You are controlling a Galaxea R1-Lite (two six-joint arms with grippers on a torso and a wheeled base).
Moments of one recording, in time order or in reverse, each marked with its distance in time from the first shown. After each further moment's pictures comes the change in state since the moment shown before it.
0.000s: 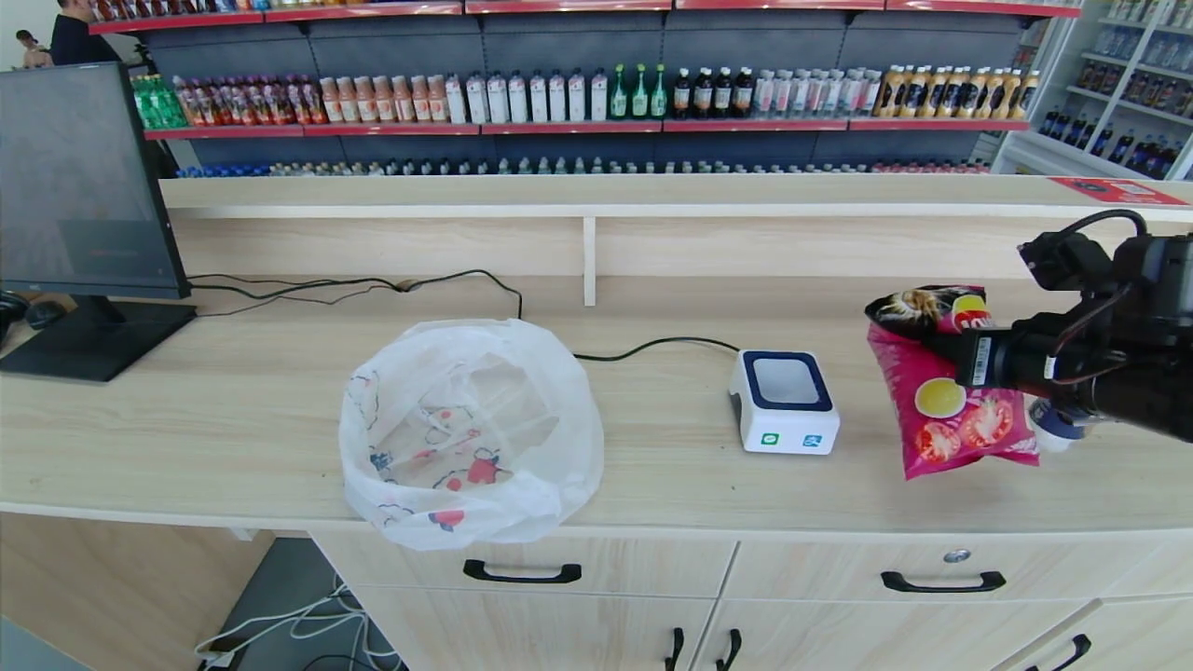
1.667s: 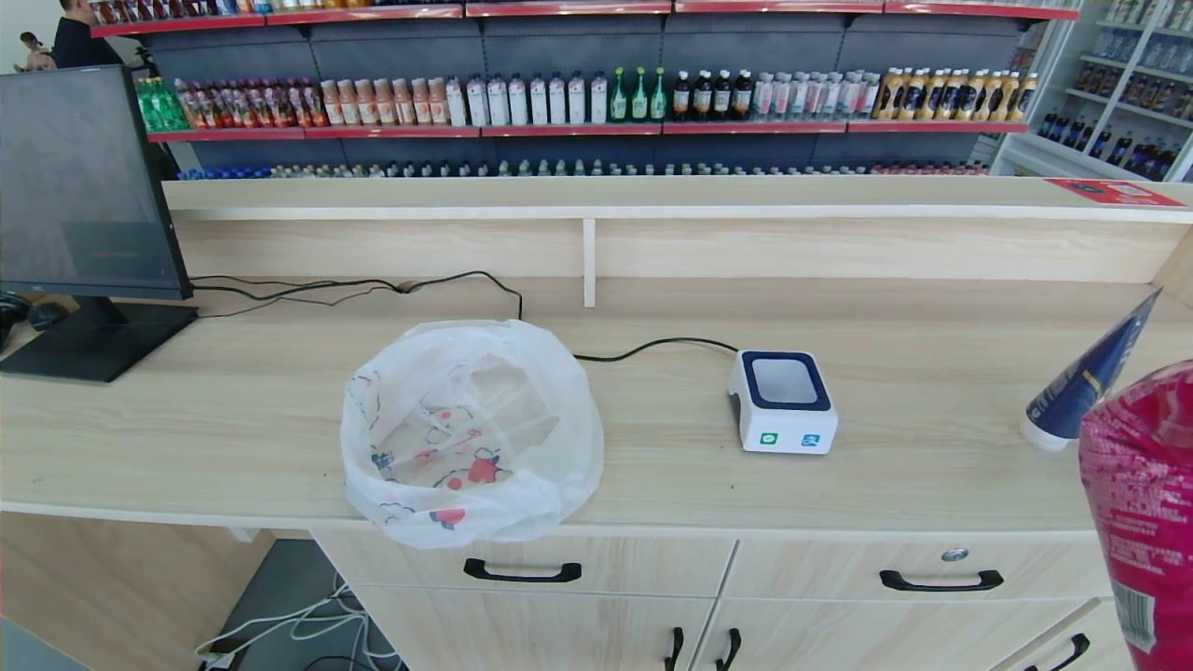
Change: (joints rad) left arm 0.000 0.000 0.000 0.000 0.000 0.000; right arm 0.247 -1.044 0.437 0.304 -0.039 0.129
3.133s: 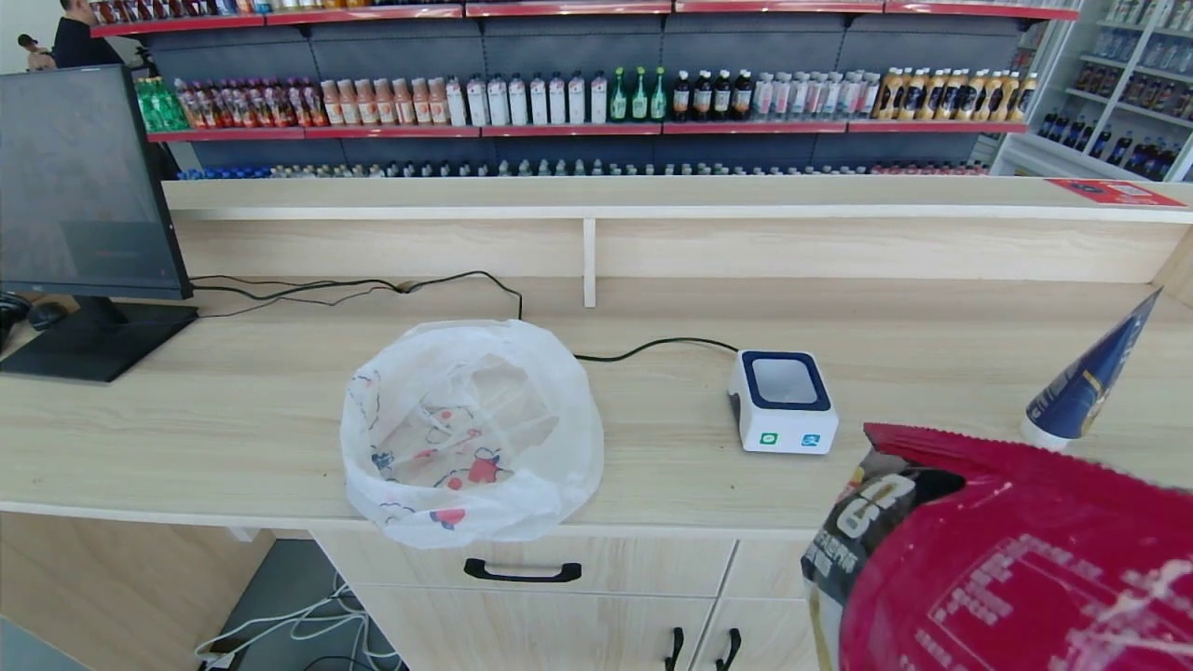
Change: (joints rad) left arm 0.000 0.000 0.000 0.000 0.000 0.000; right arm 0.684 0.281 -0.121 -0.168 0.323 0.532
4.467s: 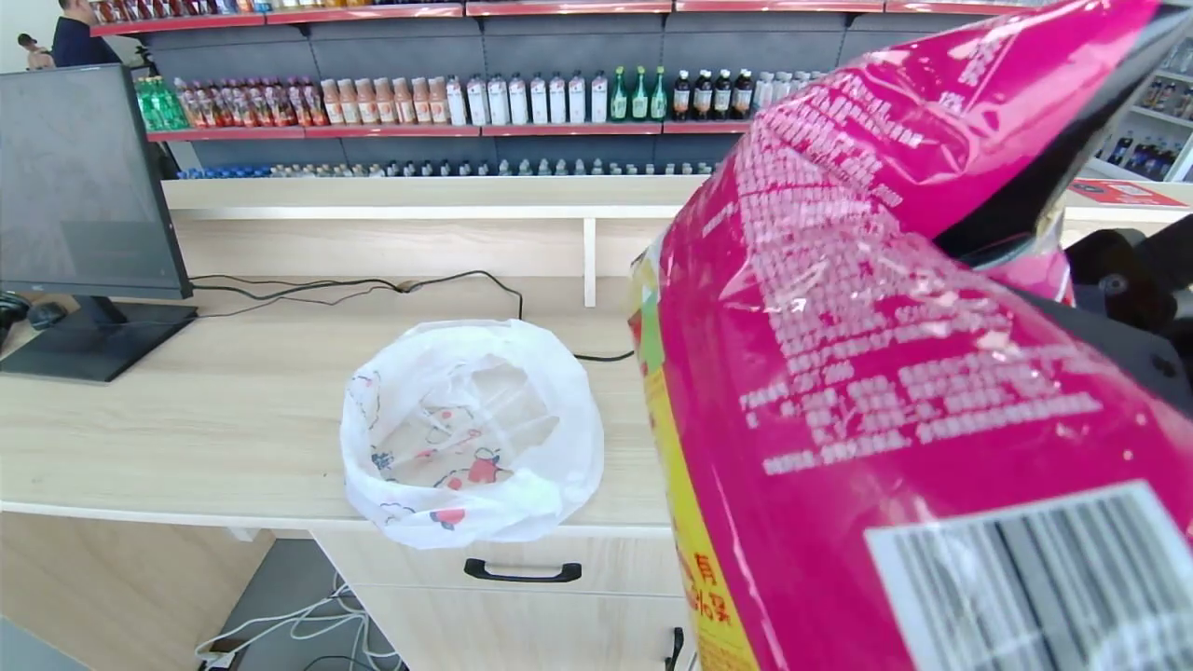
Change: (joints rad) left arm 0.000 0.000 0.000 0.000 0.001 0.000; right arm -0.173 0.501 0.130 -1.140 0.146 0.760
